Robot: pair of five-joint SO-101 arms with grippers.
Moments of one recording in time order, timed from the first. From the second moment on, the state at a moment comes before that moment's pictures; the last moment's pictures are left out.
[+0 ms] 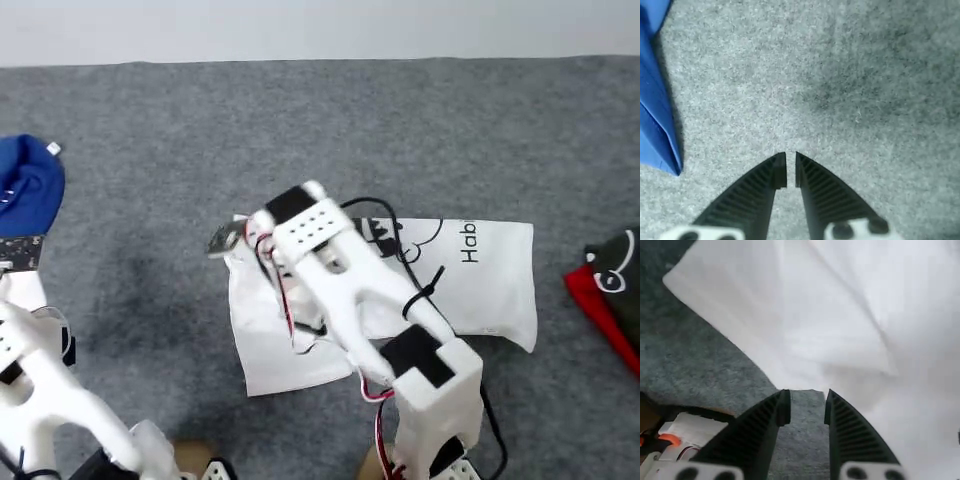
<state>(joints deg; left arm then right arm) -52.0 -26.0 47.3 71.8 -31.7 -40.2 19.5 -5.1 99.6 33.2</state>
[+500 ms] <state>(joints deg) -52.0 -26.0 47.3 71.8 -31.7 -46.3 19.9 1.5 87.6 32.6</state>
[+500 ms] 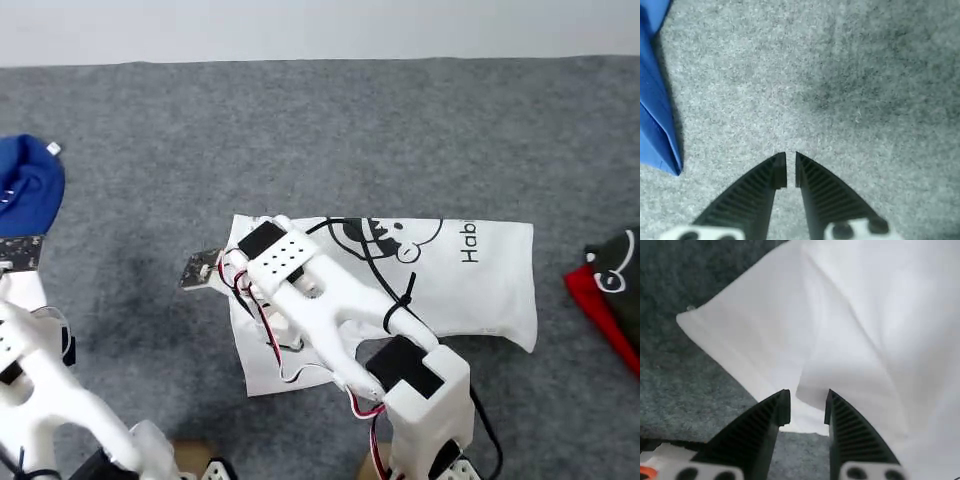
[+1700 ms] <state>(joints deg) -52.0 -26.0 47.3 68.5 -31.6 -47.1 27.7 -13.9 100.0 30.2</state>
